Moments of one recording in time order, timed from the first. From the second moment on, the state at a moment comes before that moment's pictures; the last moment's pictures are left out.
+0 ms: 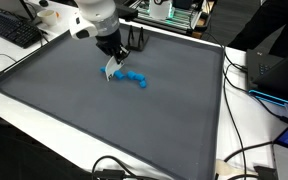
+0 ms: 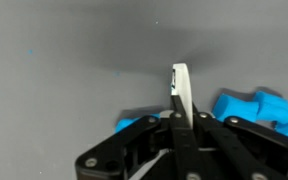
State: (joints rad) arm 0.09 0.52 0.00 -1.81 -0.05 2.12 0.10
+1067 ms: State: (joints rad) arm 0.08 0.24 0.00 -2.11 0.14 2.14 0.36
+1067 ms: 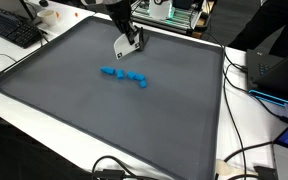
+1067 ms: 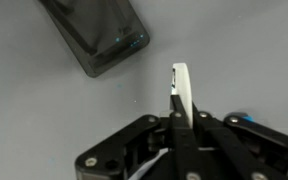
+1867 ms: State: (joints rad) arm 0.04 0.01 -0.01 -2.43 0.31 2.31 0.62
